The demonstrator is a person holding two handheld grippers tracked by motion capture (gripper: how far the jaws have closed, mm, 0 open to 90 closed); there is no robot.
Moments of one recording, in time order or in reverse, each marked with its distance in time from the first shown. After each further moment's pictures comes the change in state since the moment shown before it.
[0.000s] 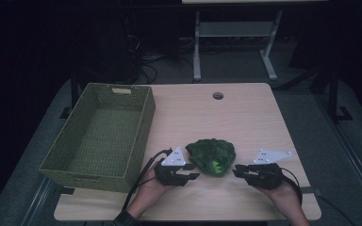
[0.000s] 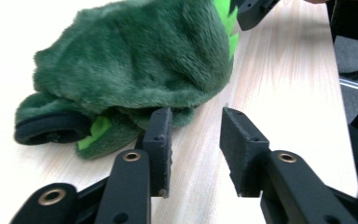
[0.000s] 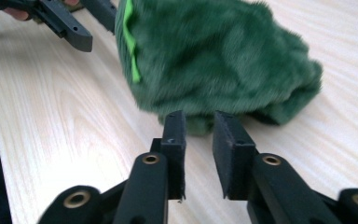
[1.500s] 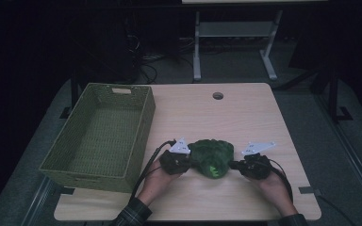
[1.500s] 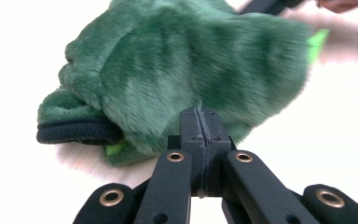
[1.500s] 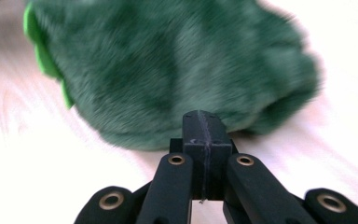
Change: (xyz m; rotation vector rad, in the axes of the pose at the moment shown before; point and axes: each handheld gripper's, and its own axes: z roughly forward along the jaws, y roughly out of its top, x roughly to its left) left arm 0.022 0.008 0.020 0.079 0.012 -0.087; right arm -0.020 0.011 0.033 0.087 -0.041 0.035
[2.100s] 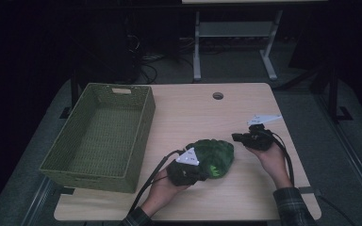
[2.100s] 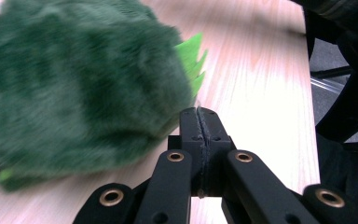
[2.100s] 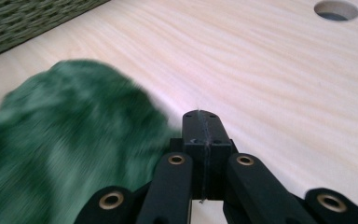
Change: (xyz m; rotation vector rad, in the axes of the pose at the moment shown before) left arm -0.036 0.007 0.017 0.004 -0.122 0.028; right arm -0.062 0.050 0.013 -0.081 -0.055 0.078
